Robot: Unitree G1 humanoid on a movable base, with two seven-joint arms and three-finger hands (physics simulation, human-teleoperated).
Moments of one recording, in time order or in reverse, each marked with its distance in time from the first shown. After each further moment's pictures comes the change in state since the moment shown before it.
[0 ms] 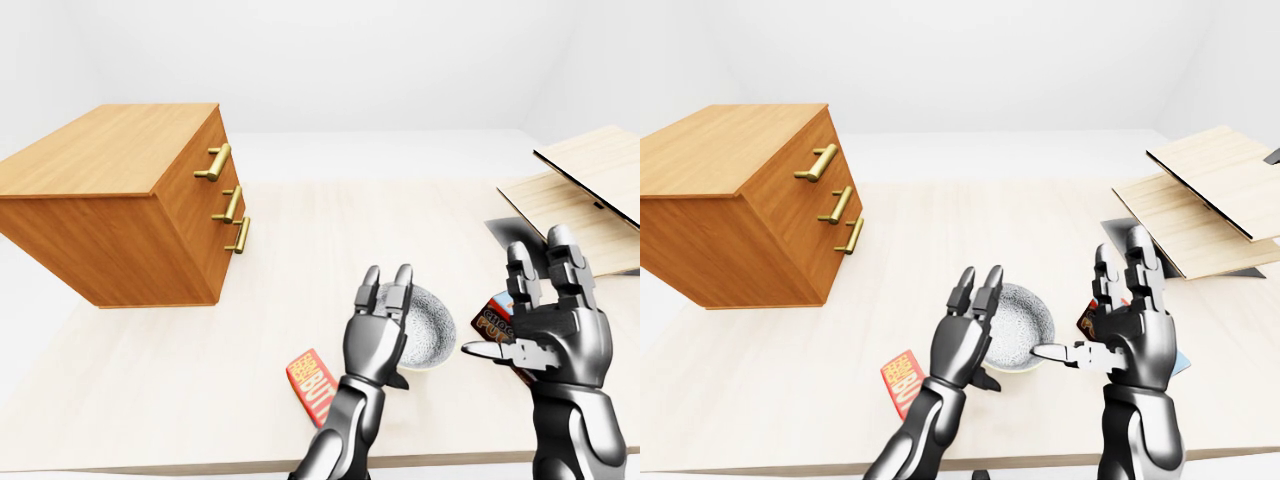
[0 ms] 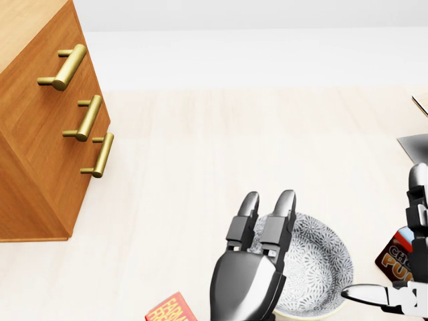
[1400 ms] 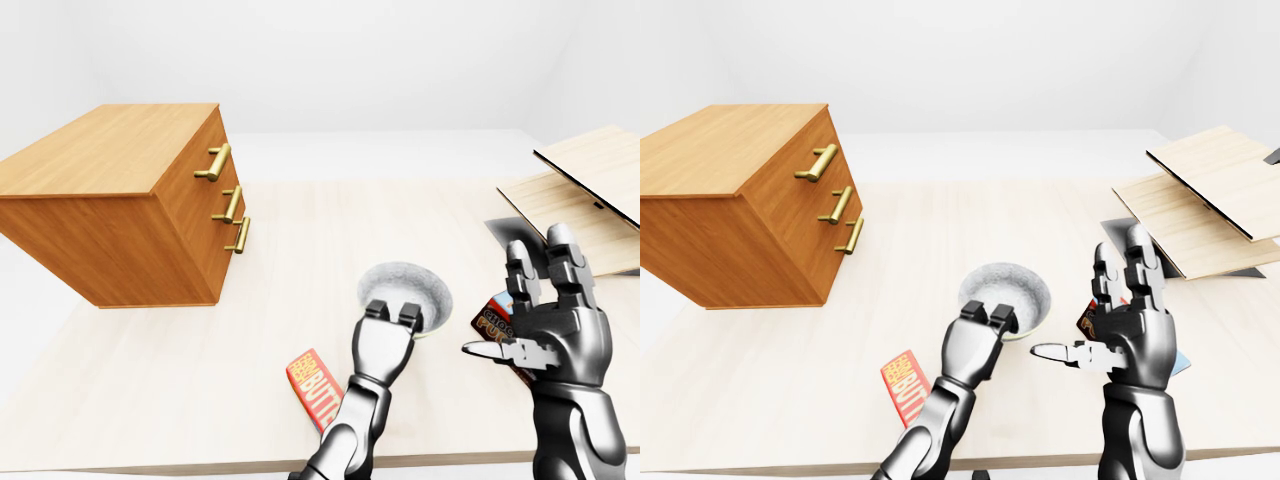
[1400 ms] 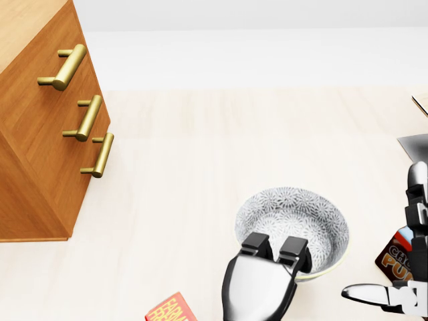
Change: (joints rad) left arm -0.061 -0.075 0.048 0.234 0.216 0.000 0.076; right arm -0.006 -0.004 -0.002 0.004 0.009 0.000 0.008
